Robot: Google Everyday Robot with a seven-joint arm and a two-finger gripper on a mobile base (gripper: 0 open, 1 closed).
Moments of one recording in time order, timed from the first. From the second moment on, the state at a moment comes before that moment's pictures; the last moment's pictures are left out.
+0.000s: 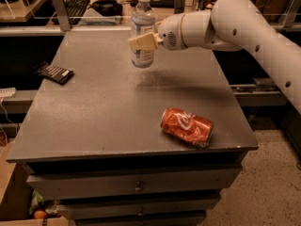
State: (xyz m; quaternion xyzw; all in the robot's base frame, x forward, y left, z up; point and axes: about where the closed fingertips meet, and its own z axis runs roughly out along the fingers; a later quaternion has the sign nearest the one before) arm 0.692 0.024 0.951 -0.42 0.69 0.29 0.51
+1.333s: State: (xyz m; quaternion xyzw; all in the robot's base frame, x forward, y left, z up) arm 0.581 -0.083 0.909 -0.48 0.70 0.29 0.45
